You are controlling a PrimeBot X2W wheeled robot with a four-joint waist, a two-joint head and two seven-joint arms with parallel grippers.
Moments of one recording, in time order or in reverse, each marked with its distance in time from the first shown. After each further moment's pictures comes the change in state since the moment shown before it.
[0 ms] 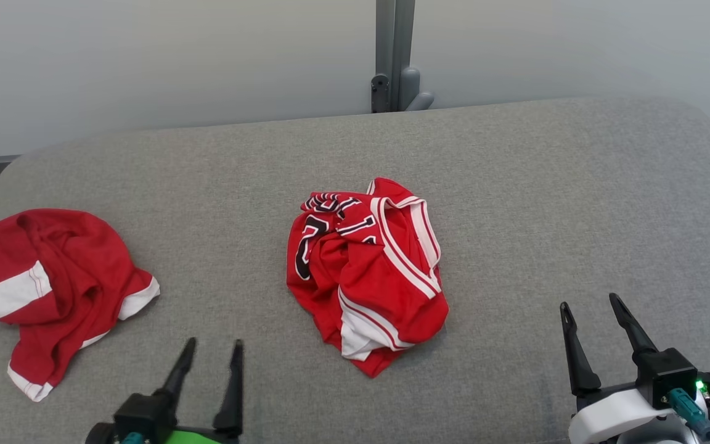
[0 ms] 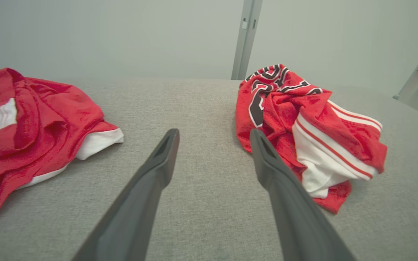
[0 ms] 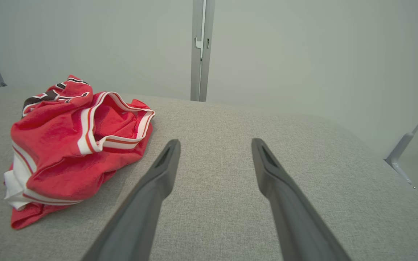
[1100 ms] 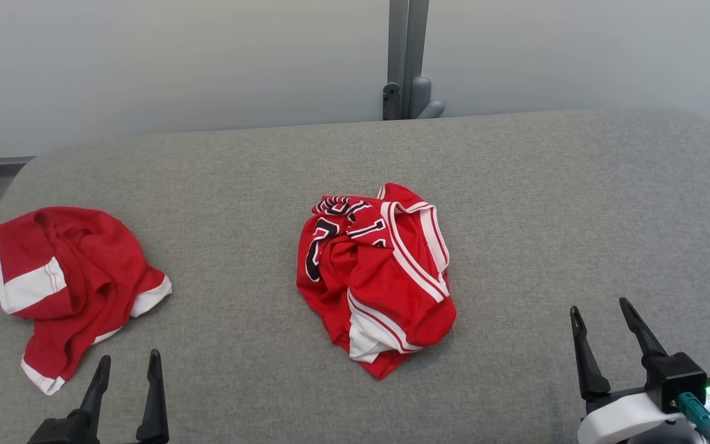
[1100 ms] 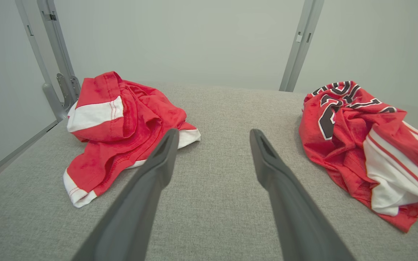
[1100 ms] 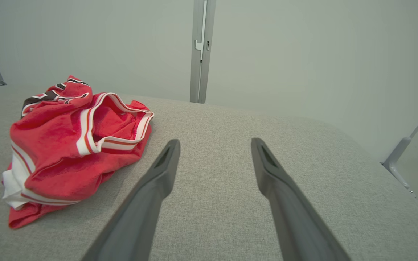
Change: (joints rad) left arm 0.053 0.039 0.127 -0.035 -0.035 0.031 0.000; right arm 0.013 -0.010 -0.018 0.001 0.000 0.000 0.000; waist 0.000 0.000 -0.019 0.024
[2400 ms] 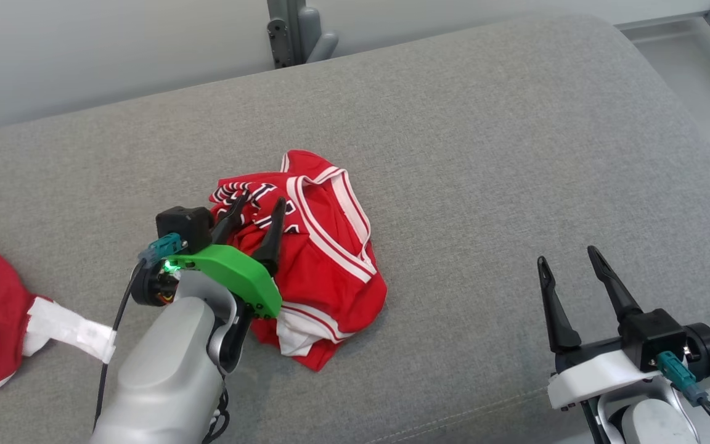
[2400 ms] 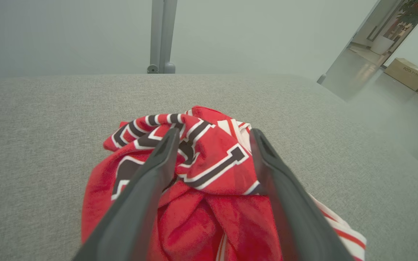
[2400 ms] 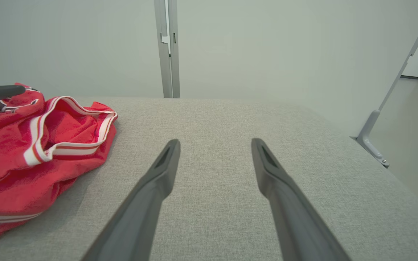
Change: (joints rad) left arm -0.782 -0.043 -0.556 0.684 -0.413 -0.022 0.024; right arm -0.120 0.017 0.084 -0.018 0.038 0.000 0.000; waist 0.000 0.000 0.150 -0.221
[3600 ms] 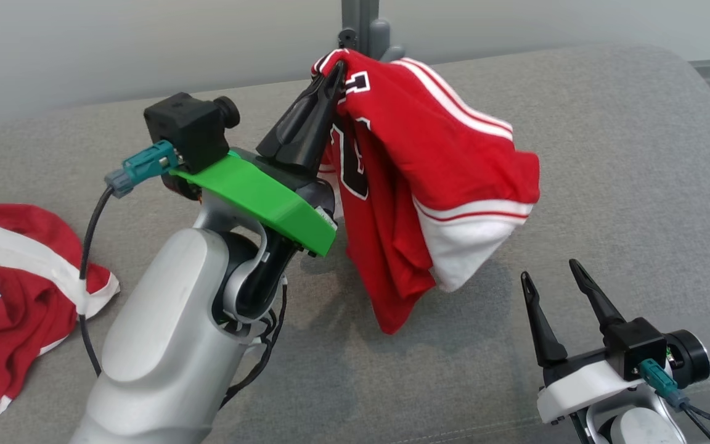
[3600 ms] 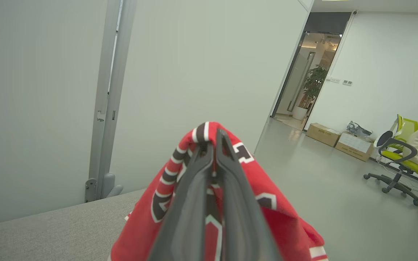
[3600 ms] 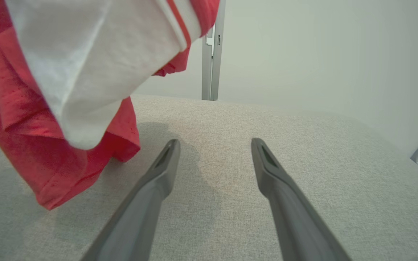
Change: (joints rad) left arm 0.005 0.023 0.056 -0.769 -0.059 0.045 0.257; right arm 0.013 -0.019 0.044 0.020 0.003 0.000 0.000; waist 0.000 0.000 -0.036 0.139
